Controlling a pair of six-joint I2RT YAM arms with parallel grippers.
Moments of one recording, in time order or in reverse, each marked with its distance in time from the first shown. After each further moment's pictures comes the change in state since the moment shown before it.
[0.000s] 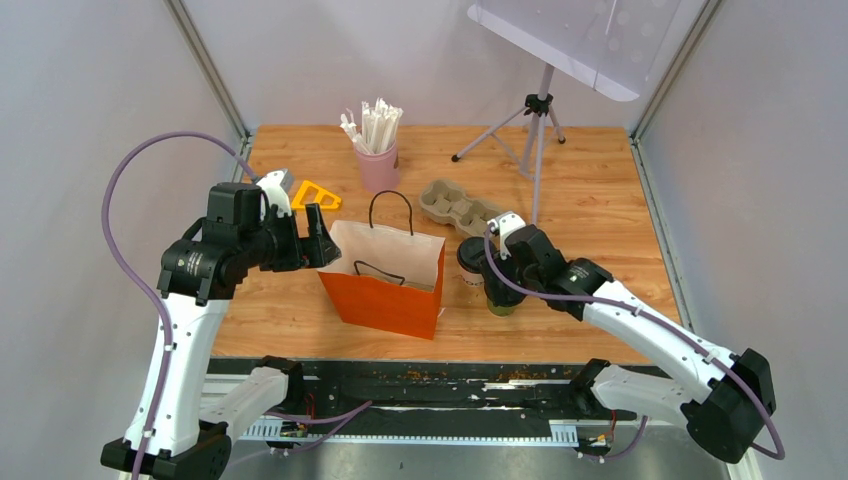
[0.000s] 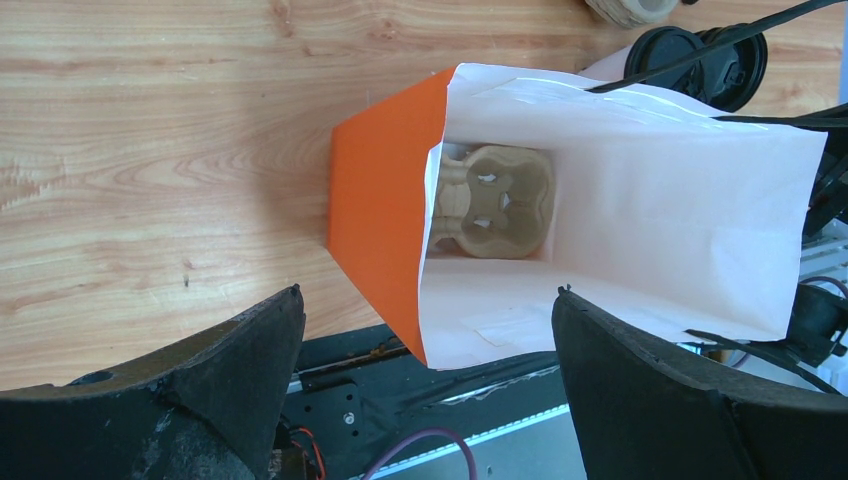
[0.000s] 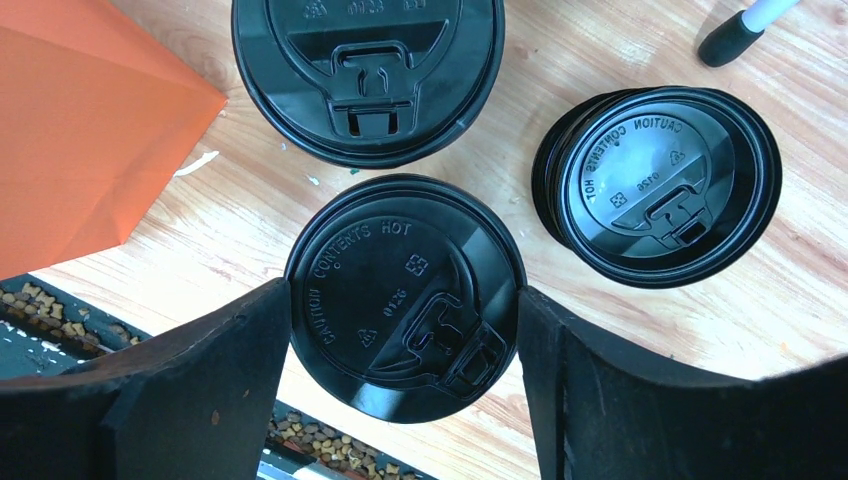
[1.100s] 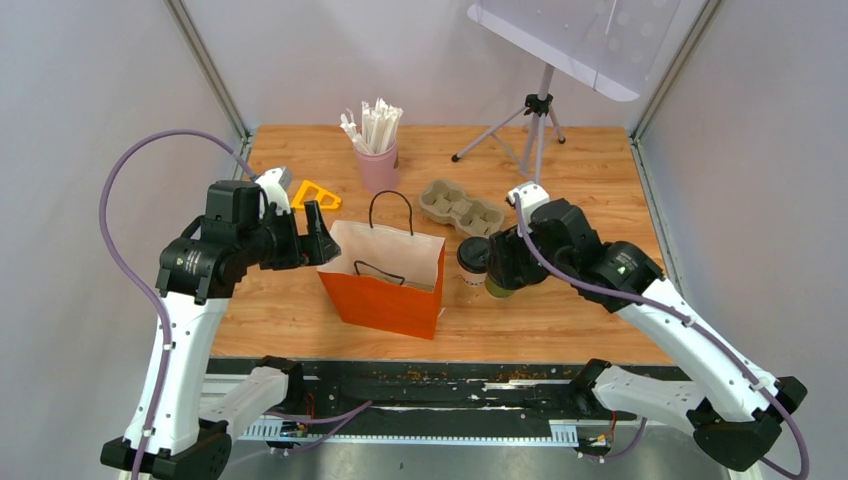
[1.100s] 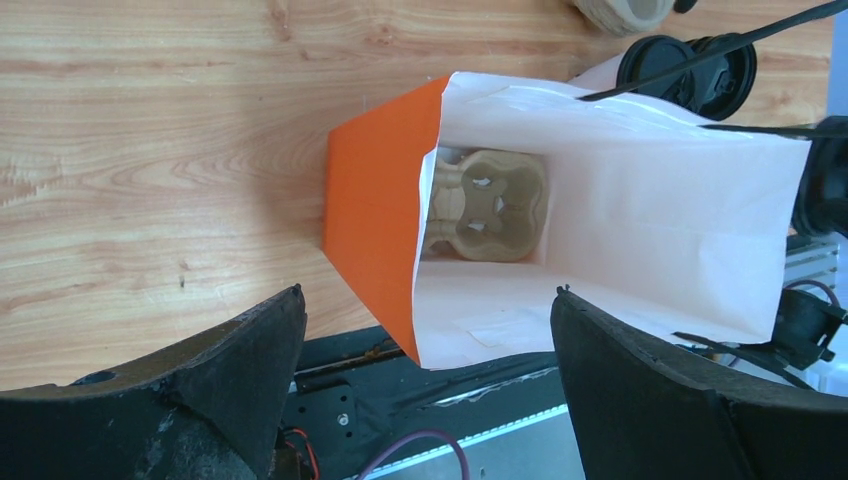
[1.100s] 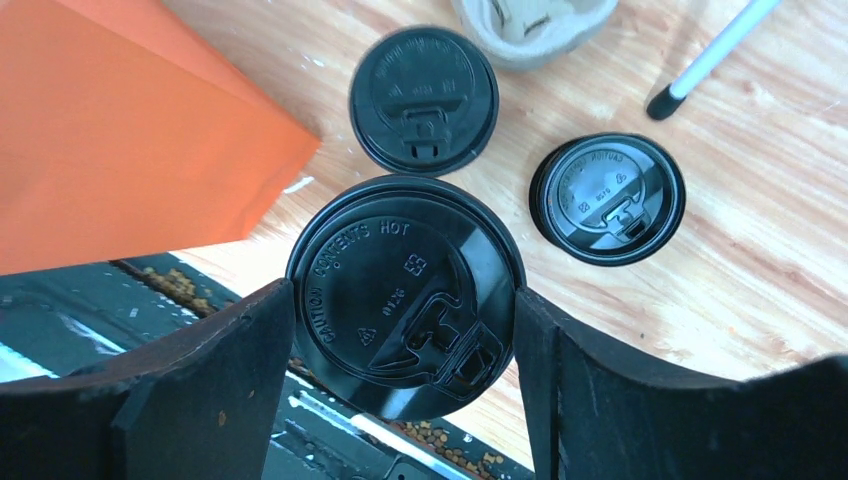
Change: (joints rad) left arm 0.000 0.004 0.008 -0.005 0.000 -0.011; right arm 0.020 -0.064 0.301 -0.256 -0.019 0.036
